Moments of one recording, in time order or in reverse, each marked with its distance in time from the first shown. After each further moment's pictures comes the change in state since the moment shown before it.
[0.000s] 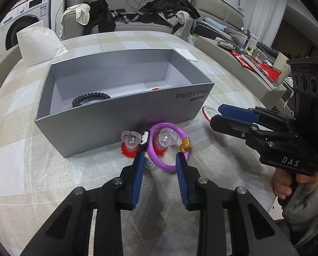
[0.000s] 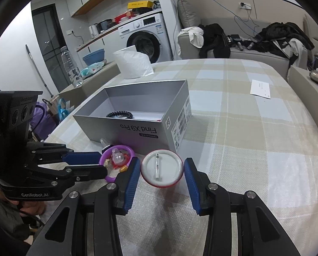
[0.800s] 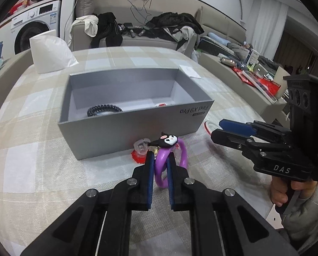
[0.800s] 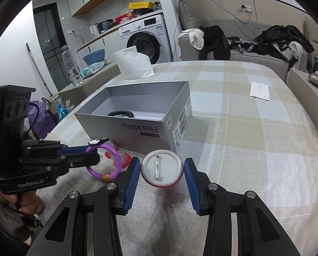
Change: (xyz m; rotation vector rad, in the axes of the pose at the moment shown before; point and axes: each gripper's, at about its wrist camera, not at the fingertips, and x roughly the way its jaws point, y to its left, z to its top) left arm -0.021 0.003 -0.004 -0.022 -0.121 0.025; right arm -0.002 0.003 -0.002 -0.013 -0.011 -0.008
